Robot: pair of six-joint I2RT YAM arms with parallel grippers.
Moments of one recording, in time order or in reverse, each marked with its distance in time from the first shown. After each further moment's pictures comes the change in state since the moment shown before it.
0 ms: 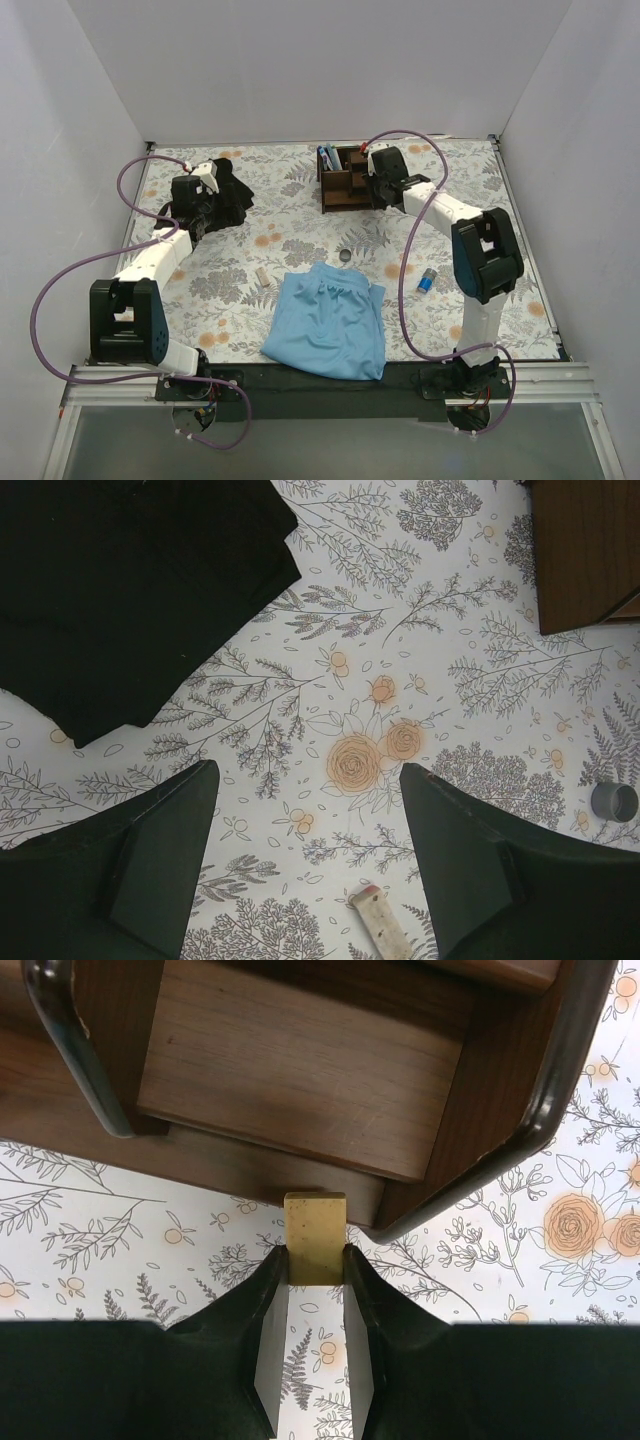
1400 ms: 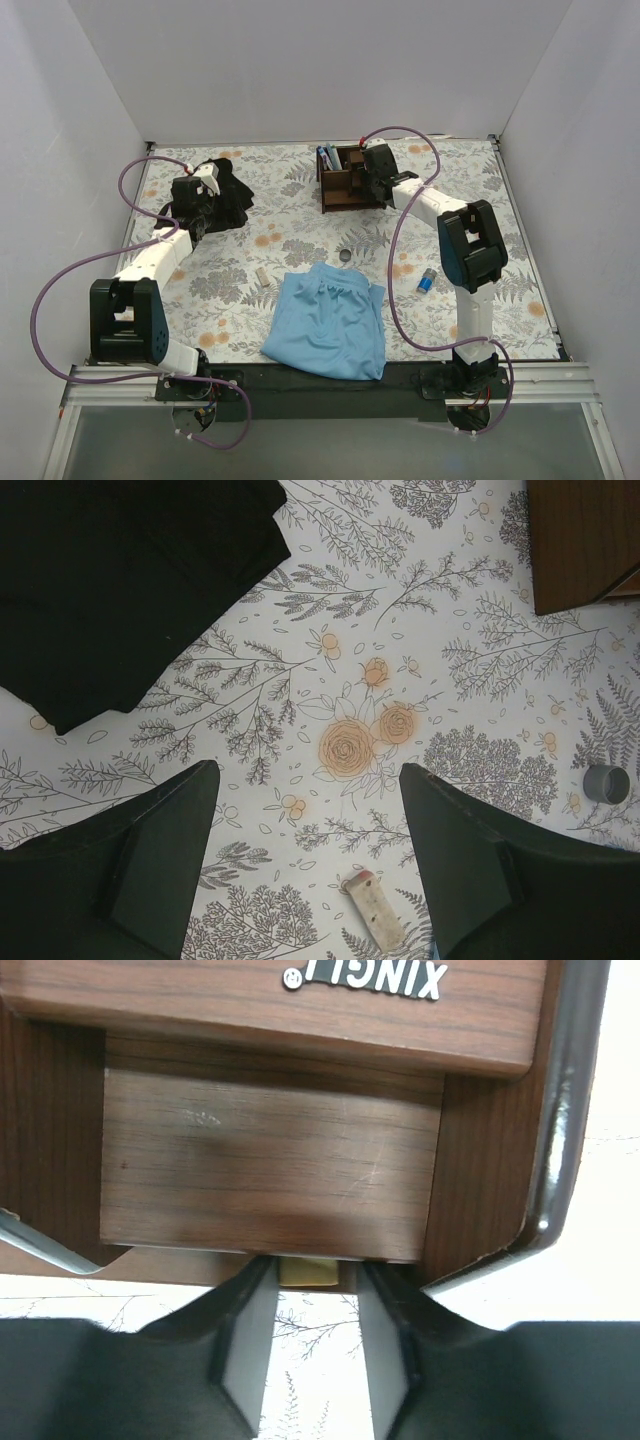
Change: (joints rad) left arm 0.000 0.002 0.001 -0.032 0.024 -0.004; right arm 0.014 0.132 0.116 0.034 0.118 0.109
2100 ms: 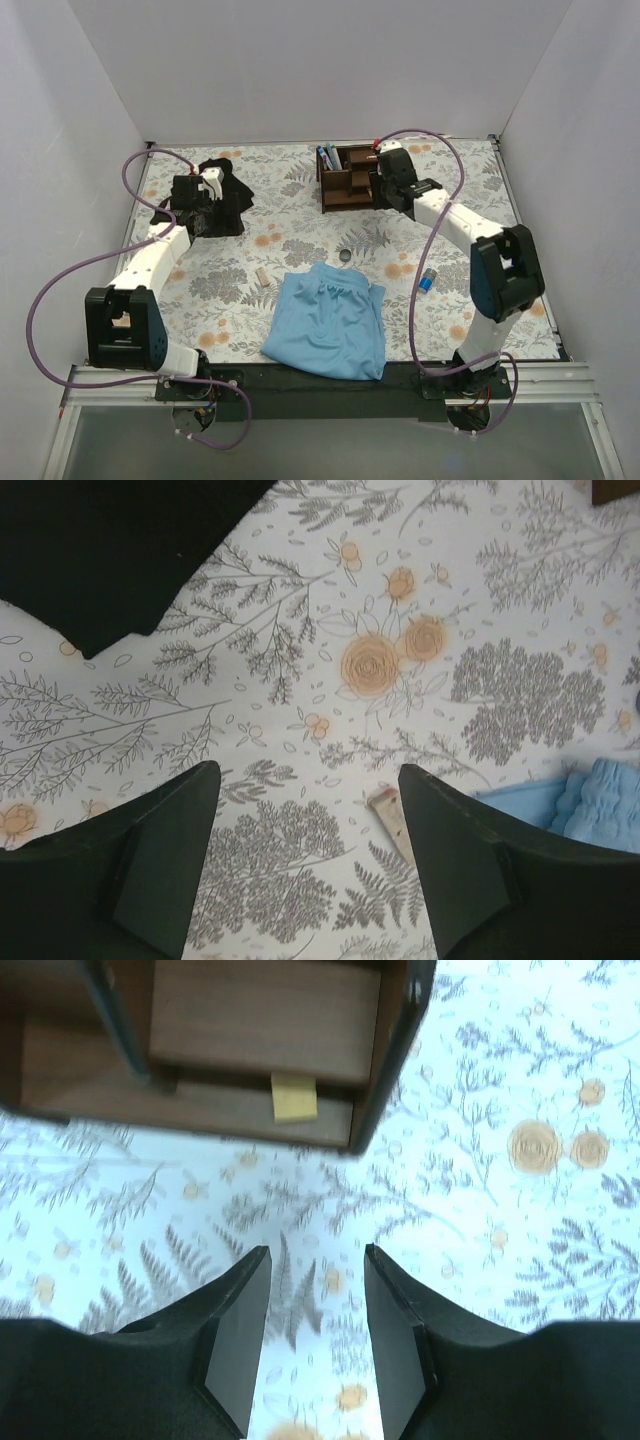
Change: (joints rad) left arm -0.018 -0.033 0.069 -0.246 -0.040 0.098; right arm 0.005 -0.267 -0.191 -0.061 -0.020 0.017
